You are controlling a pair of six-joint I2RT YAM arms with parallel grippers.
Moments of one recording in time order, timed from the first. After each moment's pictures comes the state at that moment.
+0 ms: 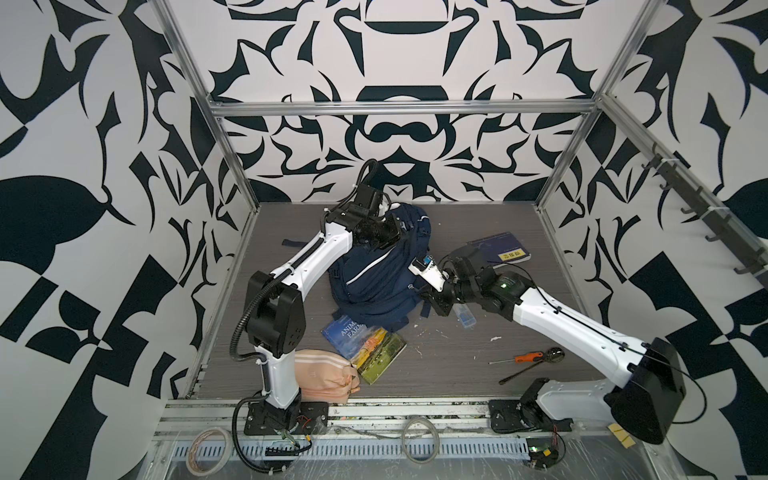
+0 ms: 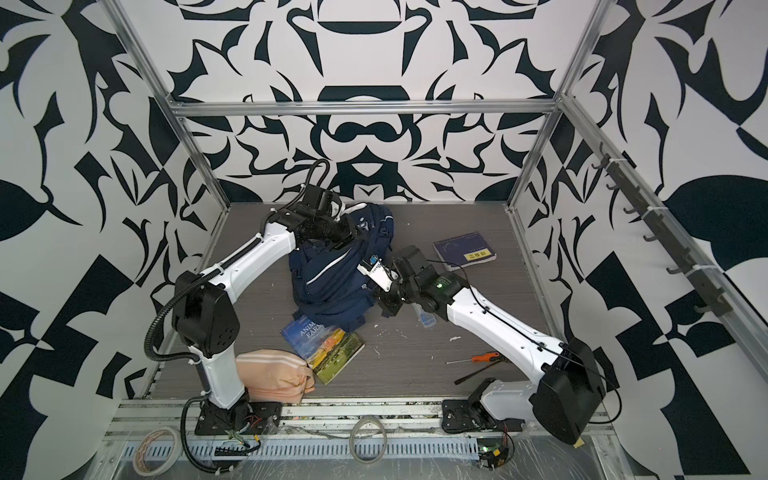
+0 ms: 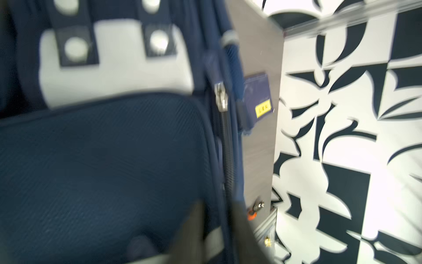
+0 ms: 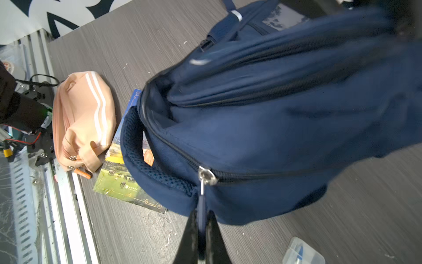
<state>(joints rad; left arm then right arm) -0.51 1.87 1.70 -0.62 0.44 -0.80 0.69 1.28 1.00 -0.50 -0.32 -0.16</state>
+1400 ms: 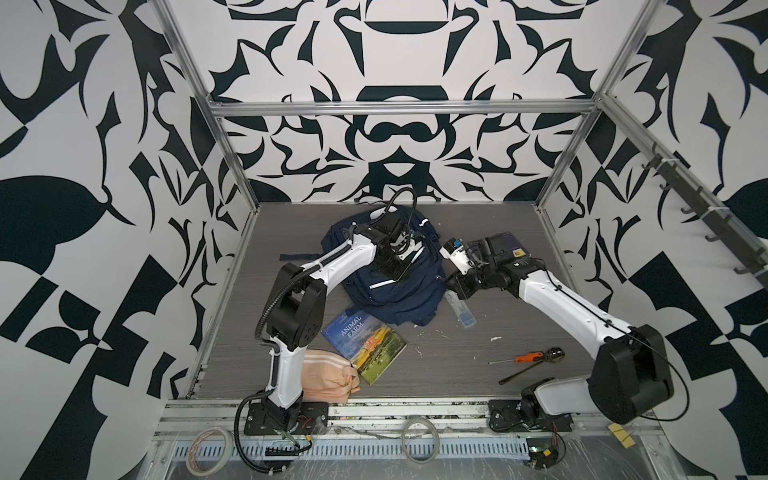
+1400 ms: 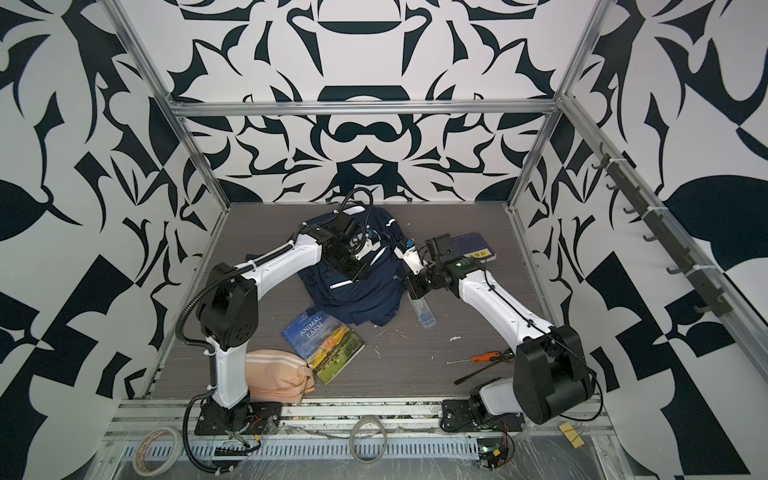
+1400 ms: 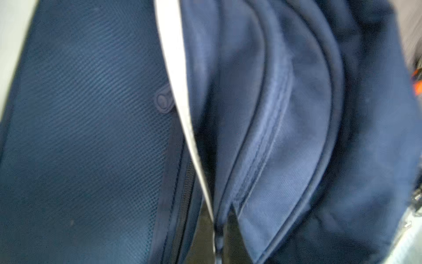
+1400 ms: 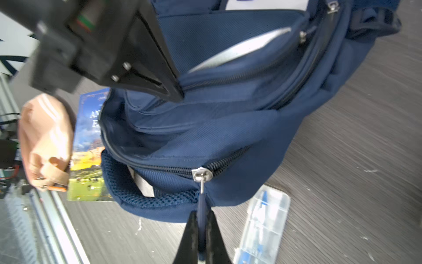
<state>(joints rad) -0.63 1.99 1.64 -0.82 0.34 0.11 0.36 1.39 1.01 -0.59 -0.46 -0.16</state>
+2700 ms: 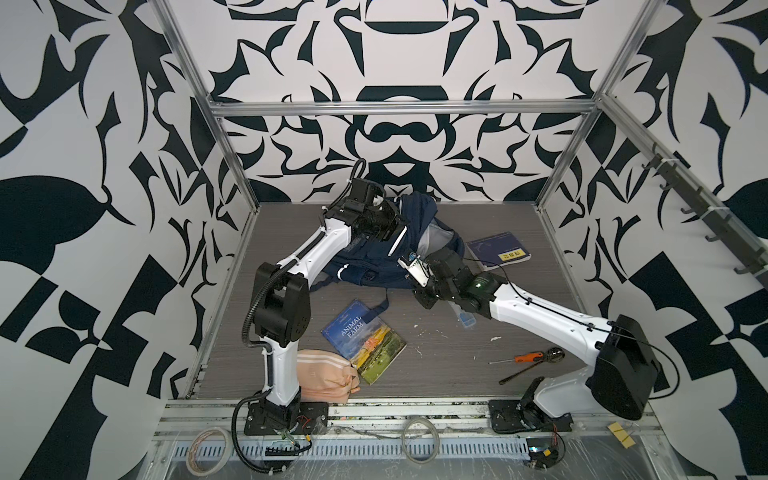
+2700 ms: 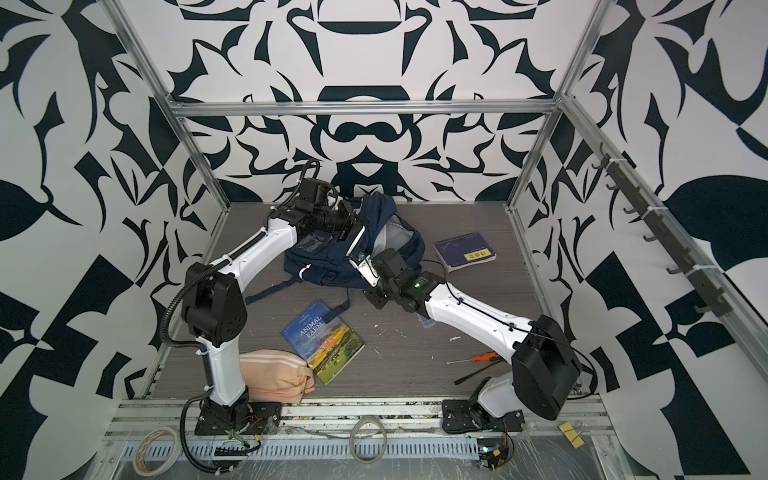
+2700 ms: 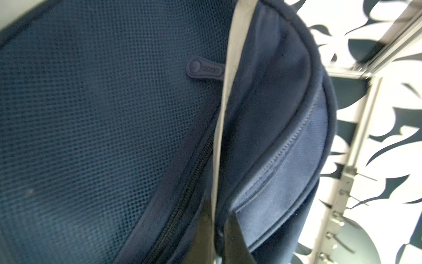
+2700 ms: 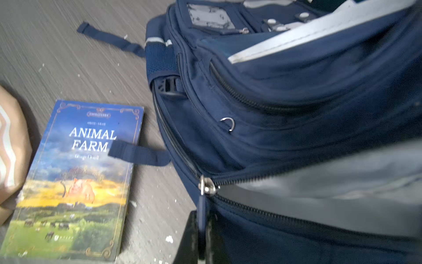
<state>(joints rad) -0.45 1.95 1.76 -0.42 0.60 -1.20 0.79 1.44 1.06 -0.36 0.00 -0.12</state>
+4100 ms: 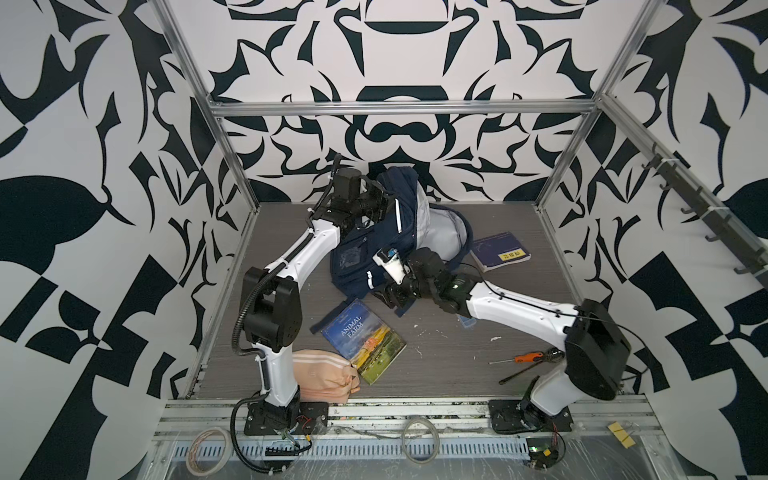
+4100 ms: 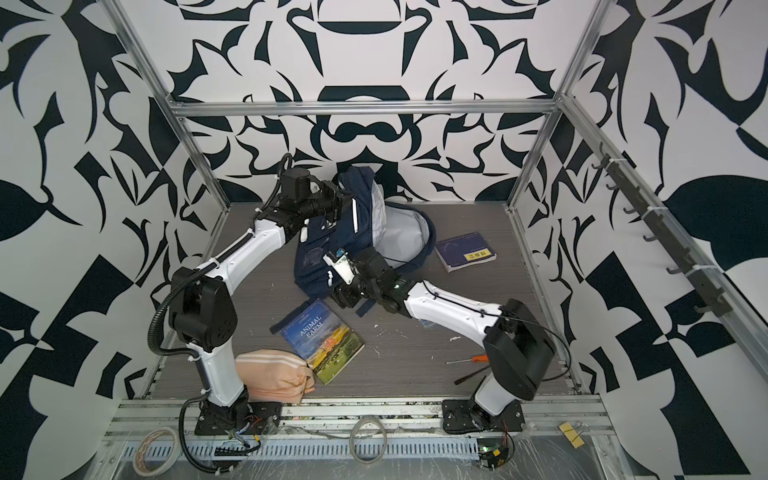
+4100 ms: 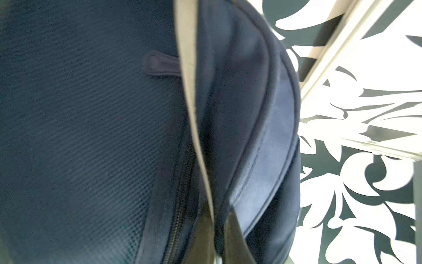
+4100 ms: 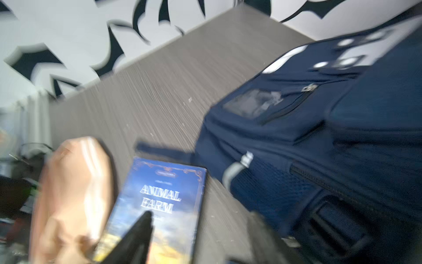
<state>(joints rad) -0.39 1.89 1.68 -0.08 0.50 -1.47 0.84 1.54 1.10 -0.10 -0.21 0.04</state>
